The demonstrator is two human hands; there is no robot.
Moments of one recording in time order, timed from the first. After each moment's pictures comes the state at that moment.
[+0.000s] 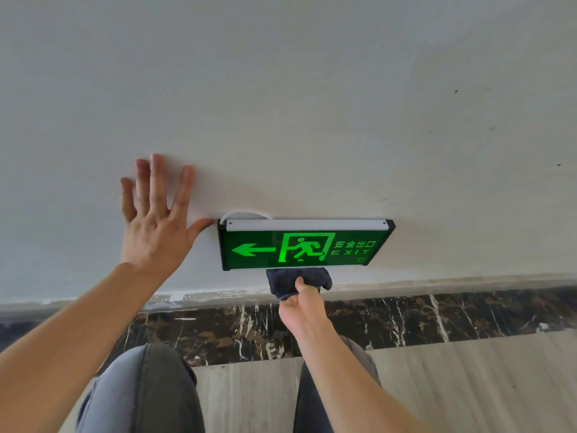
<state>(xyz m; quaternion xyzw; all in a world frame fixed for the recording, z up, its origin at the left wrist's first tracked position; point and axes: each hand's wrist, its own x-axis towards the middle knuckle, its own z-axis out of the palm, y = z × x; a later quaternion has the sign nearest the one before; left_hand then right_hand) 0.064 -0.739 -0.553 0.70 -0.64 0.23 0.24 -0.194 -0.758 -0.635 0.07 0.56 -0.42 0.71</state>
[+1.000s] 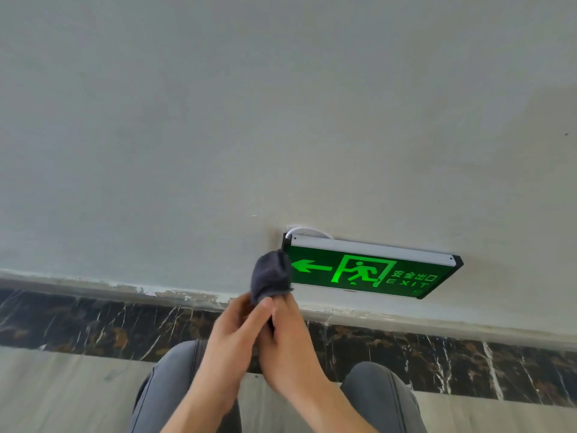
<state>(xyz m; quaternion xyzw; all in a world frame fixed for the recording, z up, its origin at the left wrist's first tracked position) -0.028 -0.610 -0.549 0.64 -0.19 -0.48 0.57 -0.118 -0.660 -0.567 -0.75 0.43 -0.25 0.43</state>
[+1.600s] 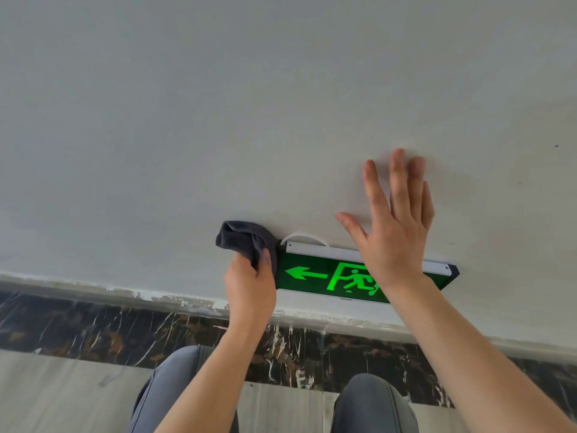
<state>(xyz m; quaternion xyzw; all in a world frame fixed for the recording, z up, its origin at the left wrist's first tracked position) -0.025 -0.704 -0.542 0.77 -0.28 -0.20 0.53 -0.198 -0.840 -0.487 -0.81 0.38 -0.42 -0.18</state>
